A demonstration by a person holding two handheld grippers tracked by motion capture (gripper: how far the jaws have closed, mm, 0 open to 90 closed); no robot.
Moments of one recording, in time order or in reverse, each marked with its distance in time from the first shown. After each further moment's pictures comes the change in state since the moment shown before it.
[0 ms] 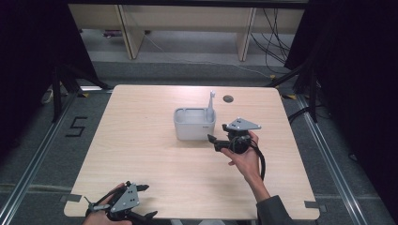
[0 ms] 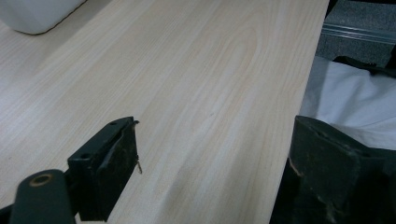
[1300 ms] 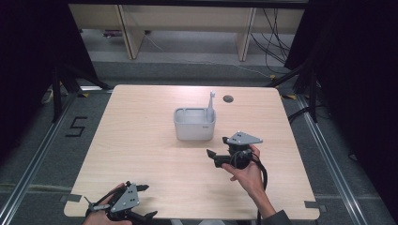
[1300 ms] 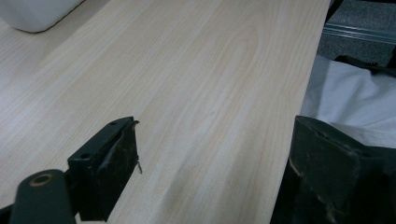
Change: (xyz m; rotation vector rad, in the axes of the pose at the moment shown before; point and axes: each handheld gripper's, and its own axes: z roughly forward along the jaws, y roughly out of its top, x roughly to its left) left arm 0.001 0.000 0.000 0.011 -0.010 -0.003; right arm 0.022 -0.024 -0.021 0.035 0.049 -0.014
